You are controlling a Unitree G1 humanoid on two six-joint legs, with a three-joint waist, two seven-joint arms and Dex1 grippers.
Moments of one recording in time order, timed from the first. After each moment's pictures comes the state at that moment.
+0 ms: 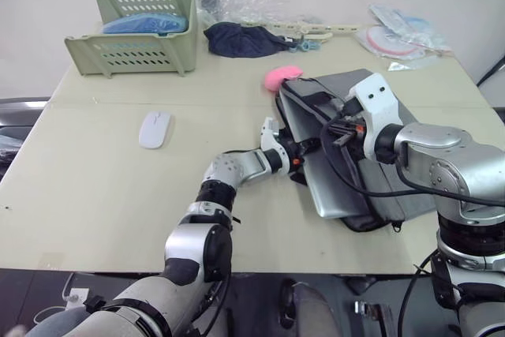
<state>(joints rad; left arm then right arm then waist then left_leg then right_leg) -1.04 -0.18 0.40 0.92 -0.81 0.87 -0.21 -0.72 -0.61 -0.02 -0.46 0.34 1.36 0.47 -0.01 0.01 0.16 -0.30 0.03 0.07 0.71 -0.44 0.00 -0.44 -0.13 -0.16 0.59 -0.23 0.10</state>
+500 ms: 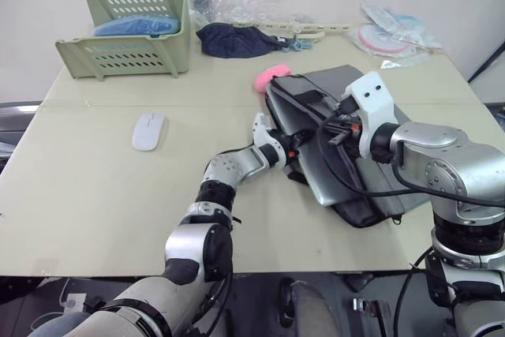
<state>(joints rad) -1.04 -0.19 0.42 0.92 -0.82 0.77 -0.17 -0.74 -0.58 -0.02 -0.47 0.35 1.37 0.45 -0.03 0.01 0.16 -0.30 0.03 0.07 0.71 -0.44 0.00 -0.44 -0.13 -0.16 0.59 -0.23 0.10</state>
